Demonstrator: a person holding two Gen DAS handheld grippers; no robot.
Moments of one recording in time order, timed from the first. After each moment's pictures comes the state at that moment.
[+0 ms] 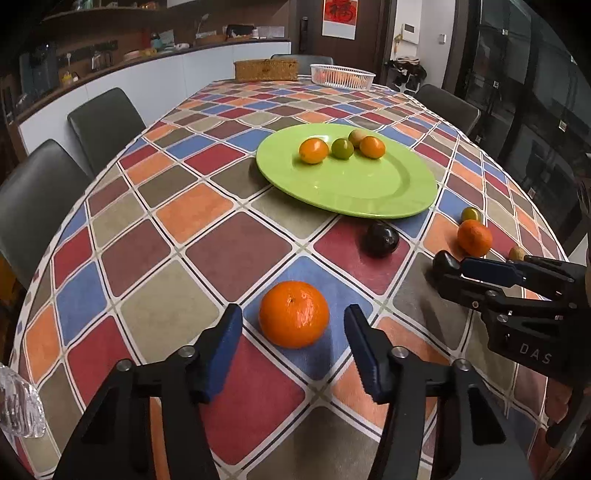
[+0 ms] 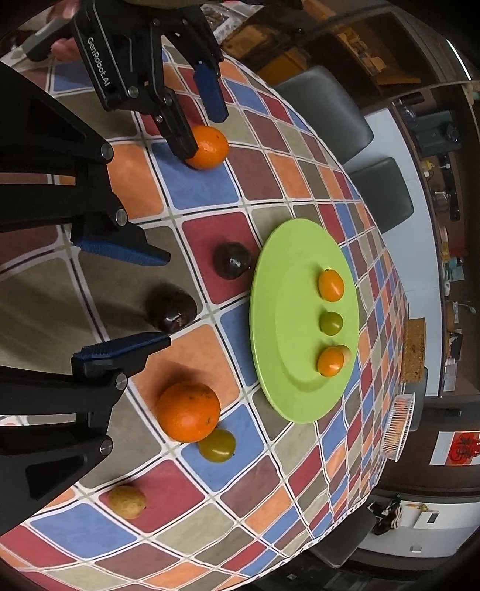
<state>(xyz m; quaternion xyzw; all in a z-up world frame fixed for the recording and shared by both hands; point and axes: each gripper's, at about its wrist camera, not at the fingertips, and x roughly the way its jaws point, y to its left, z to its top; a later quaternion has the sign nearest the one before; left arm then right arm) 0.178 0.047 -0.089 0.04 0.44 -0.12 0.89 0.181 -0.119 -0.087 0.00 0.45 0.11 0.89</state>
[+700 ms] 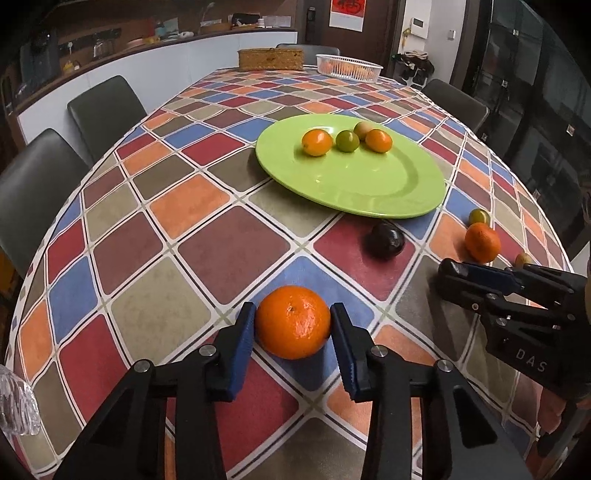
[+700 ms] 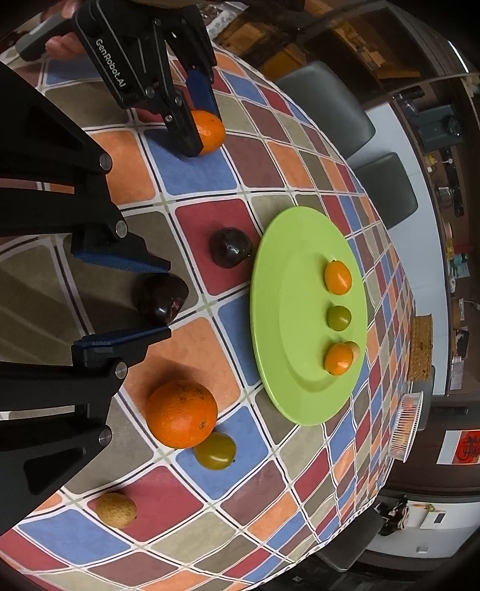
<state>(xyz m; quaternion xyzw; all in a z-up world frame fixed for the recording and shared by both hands) 0.188 0.043 -0.093 0.03 0.46 -0.12 0.88 0.191 -0.123 -0.094 0.00 0.46 0.11 0.88</state>
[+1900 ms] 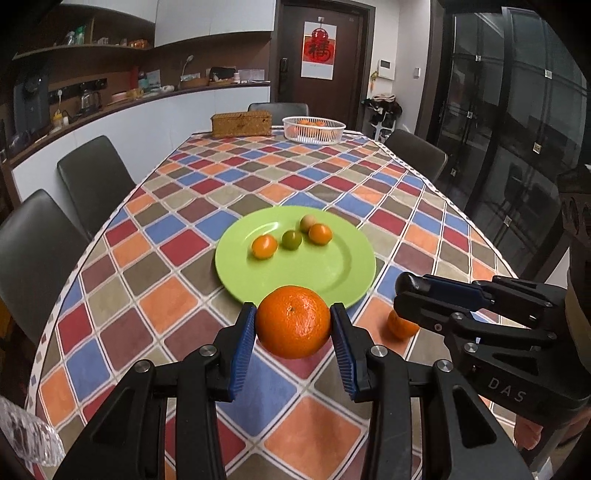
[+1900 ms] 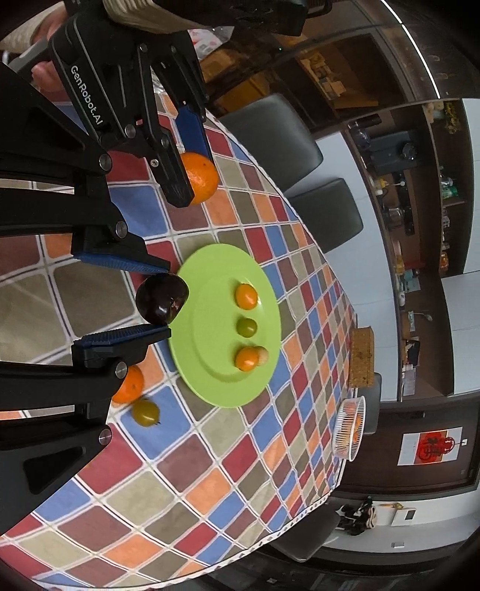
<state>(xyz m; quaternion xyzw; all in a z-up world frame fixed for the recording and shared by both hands) 0.182 0.003 -0.001 0.03 0.36 -0.16 0.92 0.176 -0.141 -0.006 0.02 0.37 0.14 0.92</state>
